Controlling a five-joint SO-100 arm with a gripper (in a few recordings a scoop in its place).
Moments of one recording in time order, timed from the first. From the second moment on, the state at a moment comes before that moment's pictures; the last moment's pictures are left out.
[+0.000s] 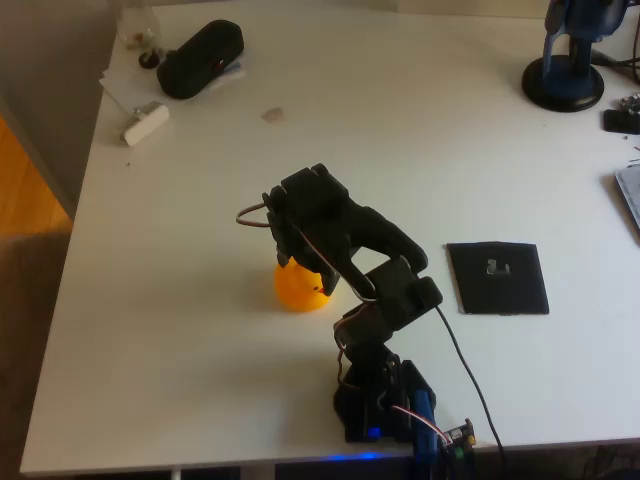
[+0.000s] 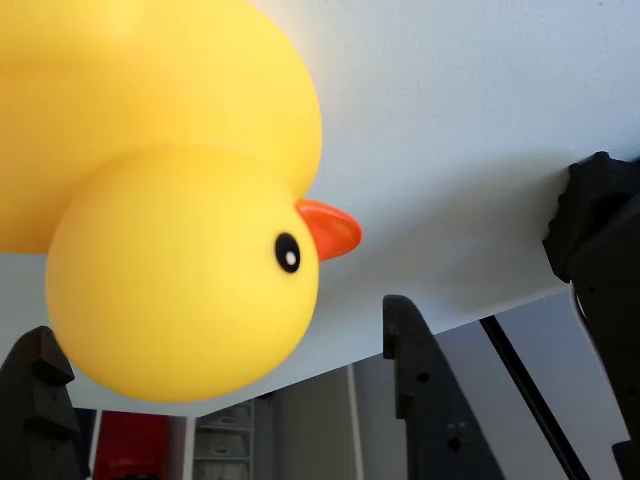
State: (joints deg) arm -28.5 115.0 126.1 82.4 -28.2
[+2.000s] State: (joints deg) arm -22.9 113.8 116.5 82.0 -28.2
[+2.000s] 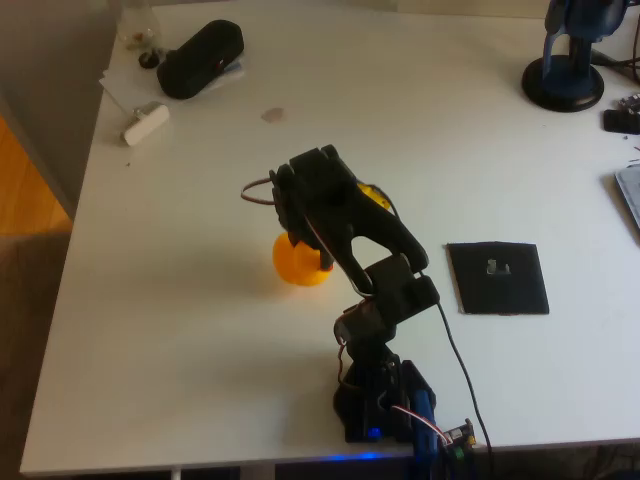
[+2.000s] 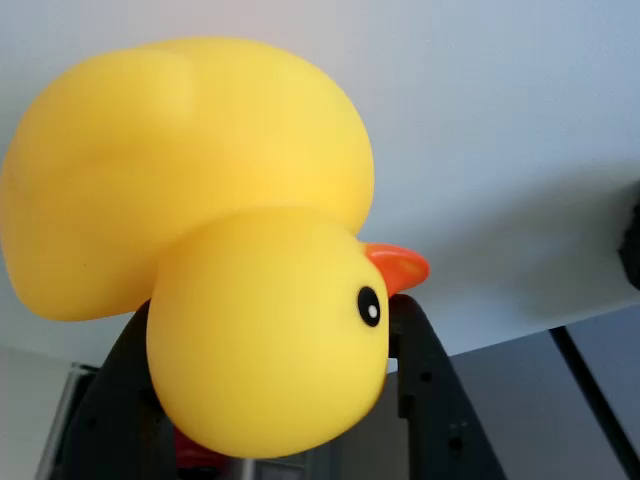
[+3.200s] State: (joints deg) arm 14.3 125.1 115.0 82.0 -24.7
